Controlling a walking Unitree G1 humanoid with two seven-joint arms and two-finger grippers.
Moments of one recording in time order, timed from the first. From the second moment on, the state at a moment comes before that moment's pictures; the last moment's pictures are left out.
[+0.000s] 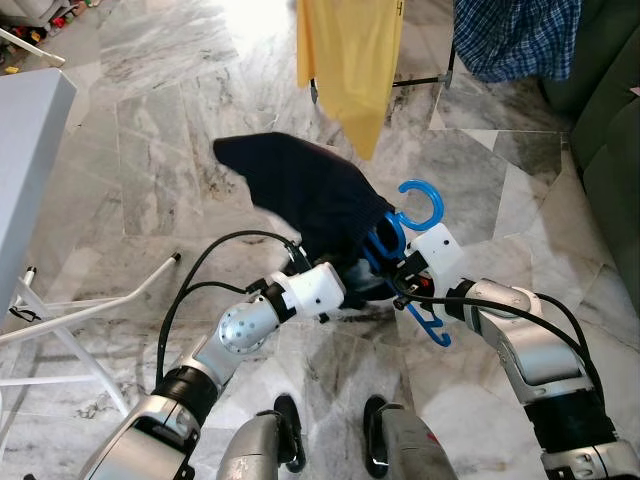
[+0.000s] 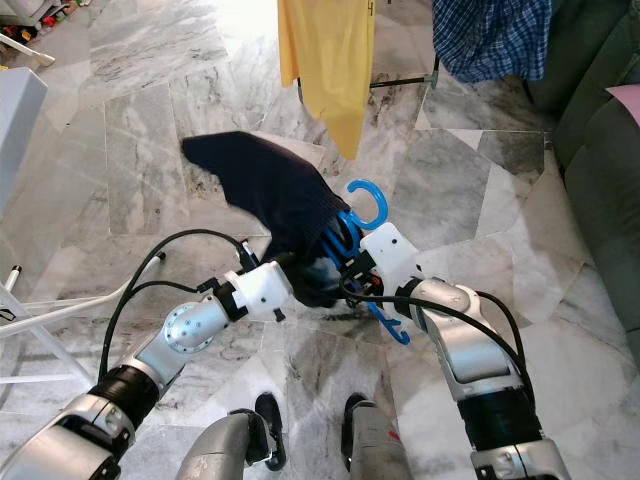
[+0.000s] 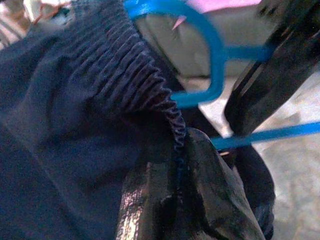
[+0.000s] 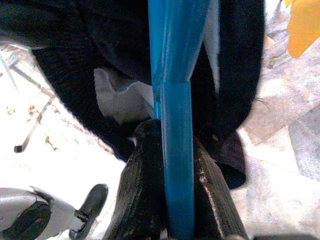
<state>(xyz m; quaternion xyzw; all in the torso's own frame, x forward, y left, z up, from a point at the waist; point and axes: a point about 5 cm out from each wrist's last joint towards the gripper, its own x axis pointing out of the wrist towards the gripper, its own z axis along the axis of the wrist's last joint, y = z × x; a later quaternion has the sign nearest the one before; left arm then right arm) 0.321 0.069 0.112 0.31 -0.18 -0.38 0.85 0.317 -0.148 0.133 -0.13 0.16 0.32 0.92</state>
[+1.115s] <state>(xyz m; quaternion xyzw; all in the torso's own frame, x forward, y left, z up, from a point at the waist) 0.329 0.070 0.115 0.31 -0.18 -0.35 0.87 0.319 -0.146 0.137 -0.13 0.11 0.30 0.94</state>
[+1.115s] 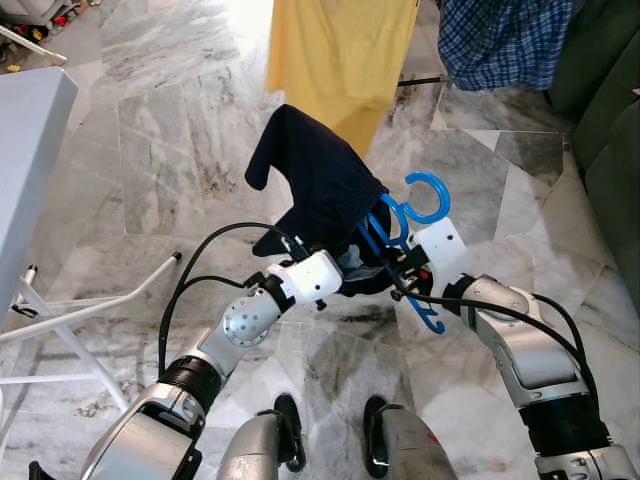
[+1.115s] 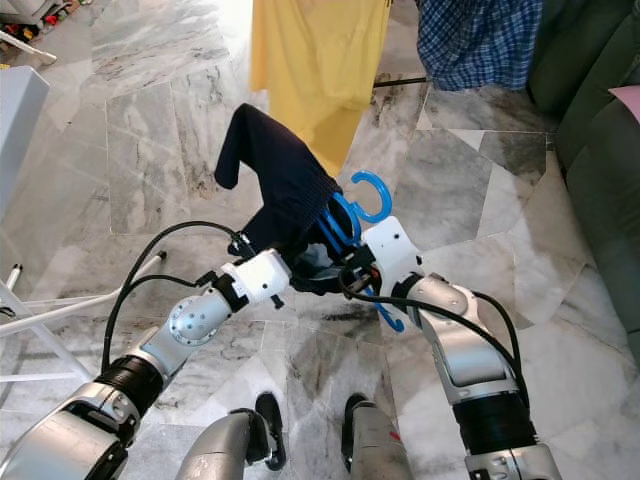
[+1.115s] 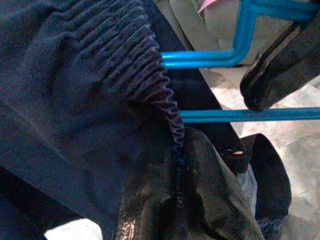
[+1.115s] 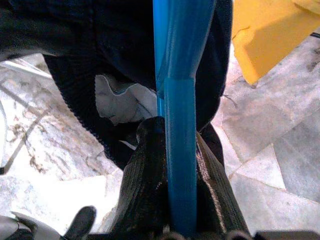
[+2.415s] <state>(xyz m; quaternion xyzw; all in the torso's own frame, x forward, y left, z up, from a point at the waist) 0.351 0.090 0.127 0.17 -0.14 -0.21 0.95 0.318 -0.132 0.121 -0.14 0.12 0.30 0.94</state>
